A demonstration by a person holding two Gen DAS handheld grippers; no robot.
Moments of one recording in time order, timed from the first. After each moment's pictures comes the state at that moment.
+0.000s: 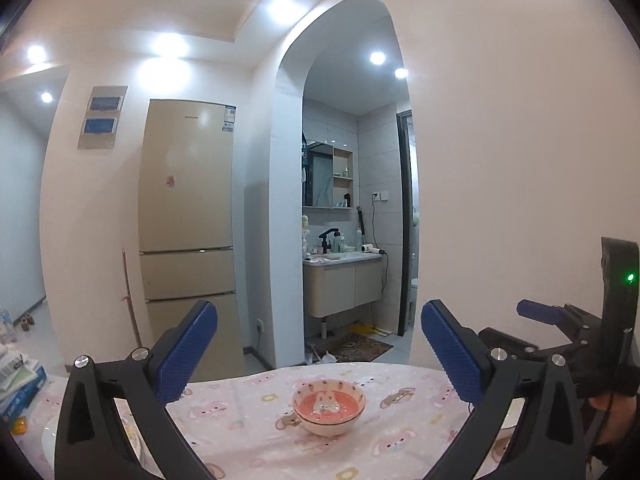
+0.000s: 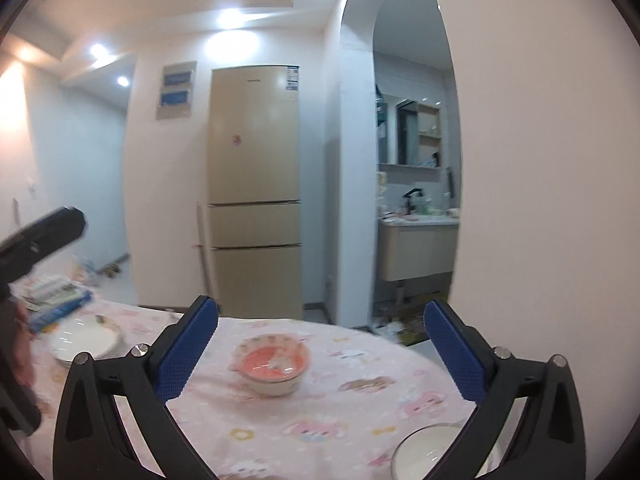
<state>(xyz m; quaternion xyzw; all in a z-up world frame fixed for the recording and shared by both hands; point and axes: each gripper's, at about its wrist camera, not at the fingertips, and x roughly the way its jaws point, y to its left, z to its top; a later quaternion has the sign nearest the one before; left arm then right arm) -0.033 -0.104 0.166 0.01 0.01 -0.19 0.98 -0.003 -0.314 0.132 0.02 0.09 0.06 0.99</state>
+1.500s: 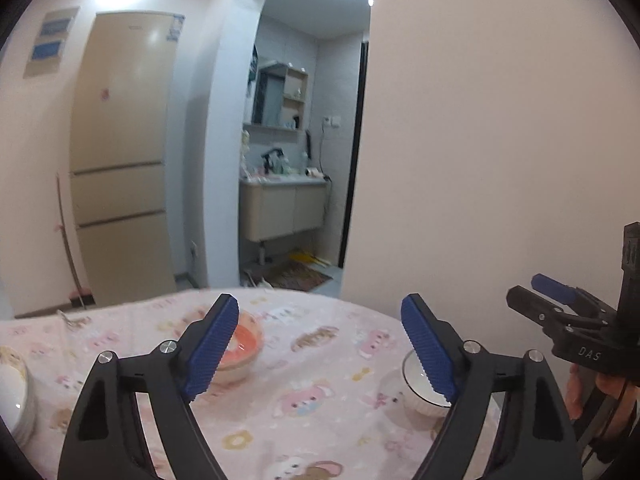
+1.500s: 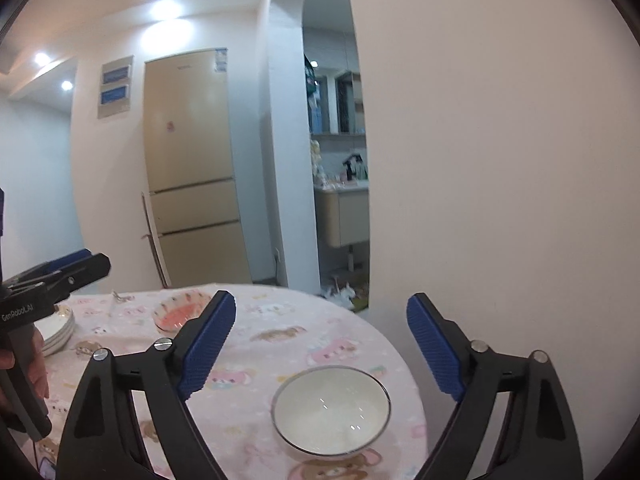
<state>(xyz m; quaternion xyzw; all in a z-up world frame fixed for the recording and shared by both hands) 0.031 -0.220 0.095 0.00 0.17 -0.29 0.94 -0.025 -0.429 0.085 0.04 0.15 -0.07 0.99</state>
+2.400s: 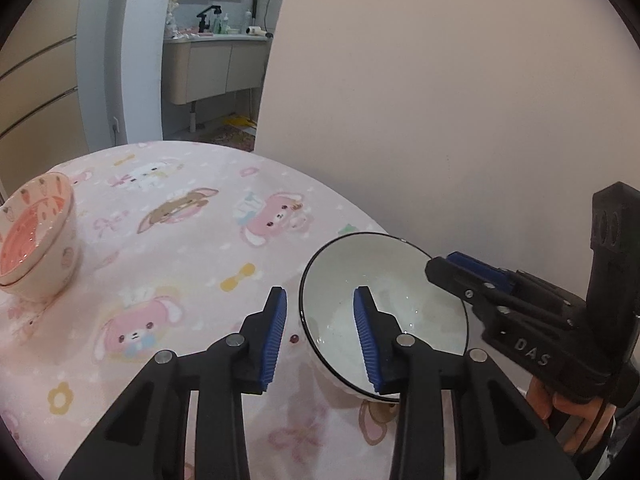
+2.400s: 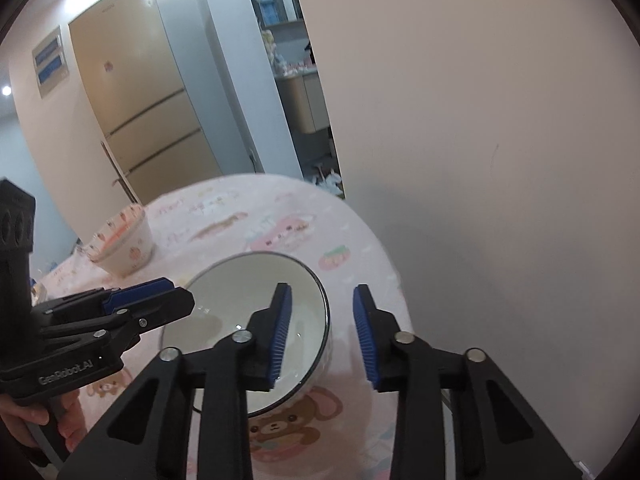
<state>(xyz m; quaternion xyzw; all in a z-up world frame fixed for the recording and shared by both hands) 0.093 -0.373 -0.018 0.04 0.41 -0.38 0.83 0.035 -0.504 -0.014 0.13 0.35 -0.09 0.92</state>
